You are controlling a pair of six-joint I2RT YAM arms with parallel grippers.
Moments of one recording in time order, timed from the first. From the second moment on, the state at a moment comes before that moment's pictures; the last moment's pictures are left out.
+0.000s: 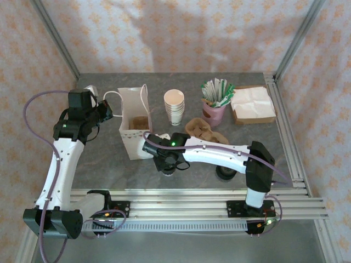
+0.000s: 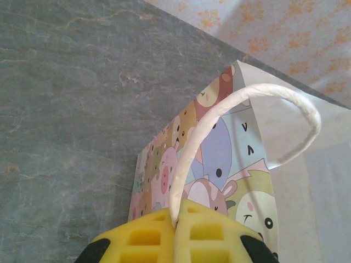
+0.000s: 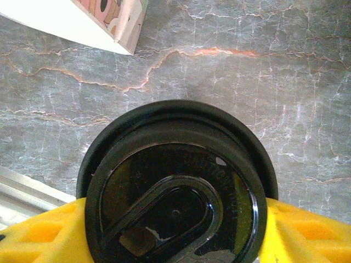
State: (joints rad) left arm 0.03 1.08 1.19 -0.79 0.10 -0.47; right arm 1.19 1.78 1.51 -1.05 0.19 0.74
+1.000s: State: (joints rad) left arm 0.04 1.01 1.05 -0.73 0.17 -0.65; right arm 1.19 1.49 1.75 -1.26 0.25 0.71
